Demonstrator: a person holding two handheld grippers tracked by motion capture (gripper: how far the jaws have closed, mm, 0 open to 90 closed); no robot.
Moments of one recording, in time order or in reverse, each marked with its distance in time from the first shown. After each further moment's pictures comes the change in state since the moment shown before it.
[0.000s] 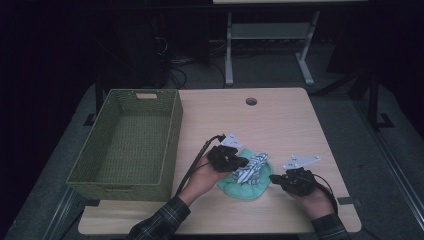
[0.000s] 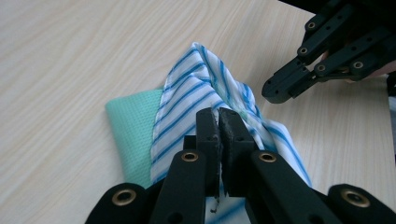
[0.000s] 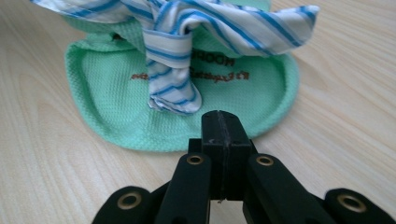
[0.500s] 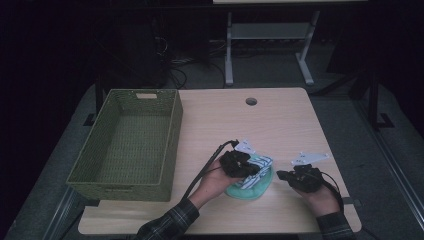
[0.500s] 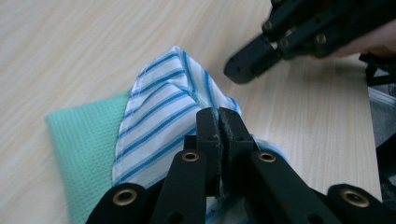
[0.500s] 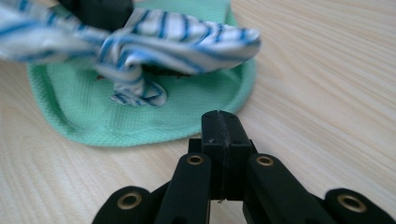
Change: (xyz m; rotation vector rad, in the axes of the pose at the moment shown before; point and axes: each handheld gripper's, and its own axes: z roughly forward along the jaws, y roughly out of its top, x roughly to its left) left arm -0.022 0.003 0.029 0.038 -0.064 0.035; right arm -0.018 -0.006 -0.008 -0.023 -0.057 0.050
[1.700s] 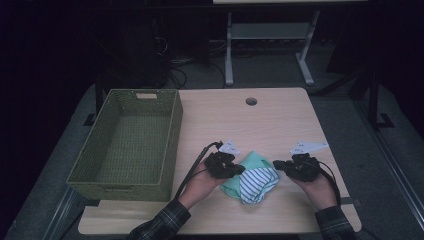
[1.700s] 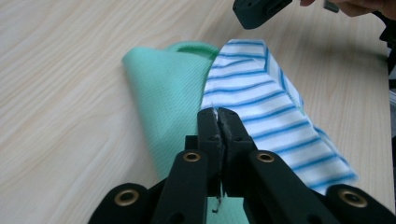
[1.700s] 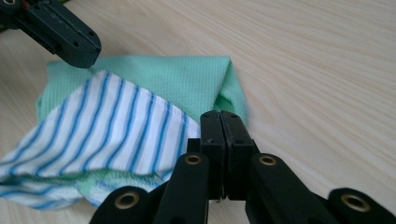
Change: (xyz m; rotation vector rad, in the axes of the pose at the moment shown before) left arm 0.012 -0.027 -0.037 0.009 0.078 -0.061; right arm -0.010 0.028 0.002 -0.043 0.048 -0.018
